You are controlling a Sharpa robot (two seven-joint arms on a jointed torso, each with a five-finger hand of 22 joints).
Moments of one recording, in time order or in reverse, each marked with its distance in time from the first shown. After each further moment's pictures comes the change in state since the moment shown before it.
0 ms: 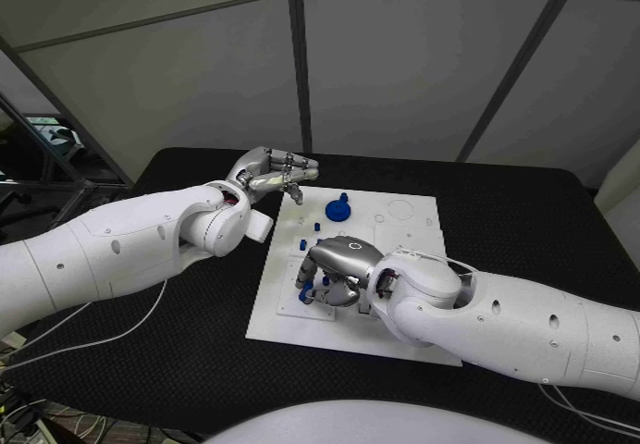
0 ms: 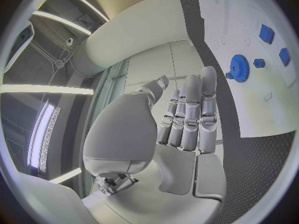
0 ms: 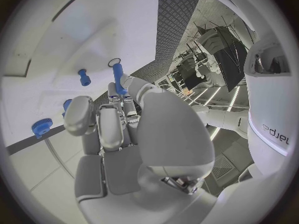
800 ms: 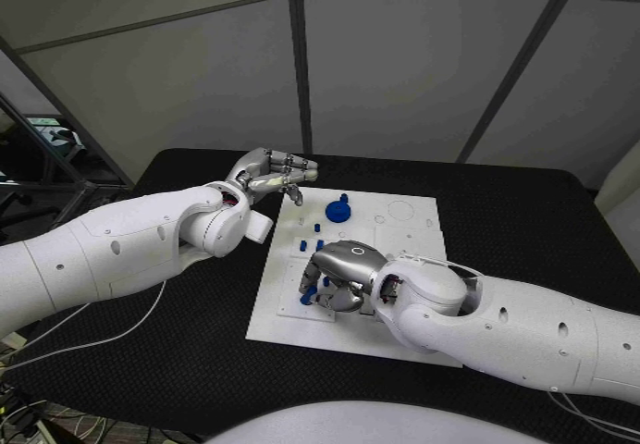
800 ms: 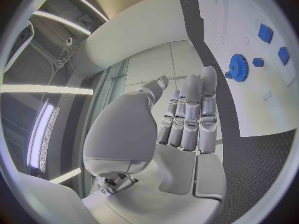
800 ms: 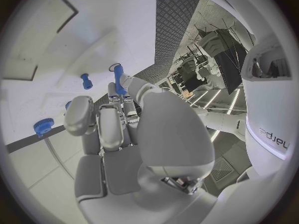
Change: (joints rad) left arm 0.000 -0.002 0.000 -0.002 0.000 0.005 -0.004; left_hand 0.000 0.000 -0.006 0.000 0.000 -0.004 0.004 -0.004 0.000 -0.004 0.004 0.005 0.000 0.000 0.000 0.004 -0.003 0.000 0.000 0.000 0.000 -0.001; right arm -0.006 -0.023 -0.002 0.030 -0.030 0.008 -0.017; right_hand 0.000 0.000 0.001 -0.001 0.001 0.000 0.000 0.000 0.000 0.004 0.004 -0.002 -0.001 0.000 0.000 0.000 0.000 0.000 0.000 0.000 0.000 0.000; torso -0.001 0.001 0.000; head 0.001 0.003
